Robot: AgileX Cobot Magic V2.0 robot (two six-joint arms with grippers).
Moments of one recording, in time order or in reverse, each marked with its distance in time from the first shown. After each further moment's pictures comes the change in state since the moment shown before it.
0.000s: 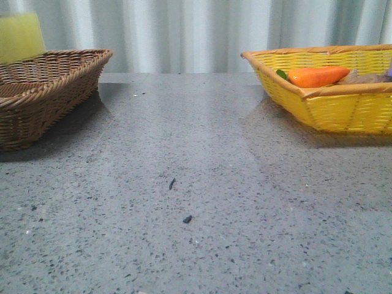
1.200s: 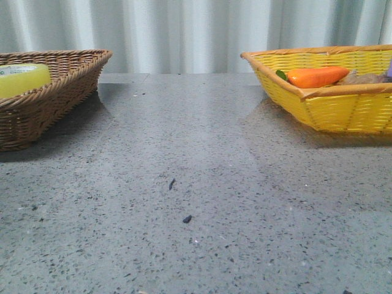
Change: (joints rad) left arm -0.139 -1.103 0.959 -0.343 -0.368 0.199; right arm 0.000 -0.389 0.382 -0.232 -0.238 0.000
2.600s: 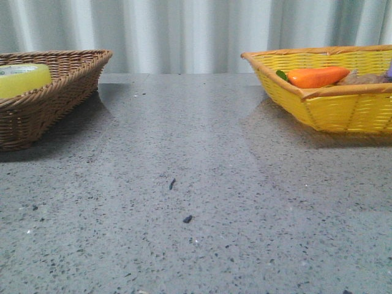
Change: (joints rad) left arm -0.151 -0.582 0.622 0.492 -0.431 -0.469; right arm 0.000 0.000 0.004 0.000 0.003 0.000
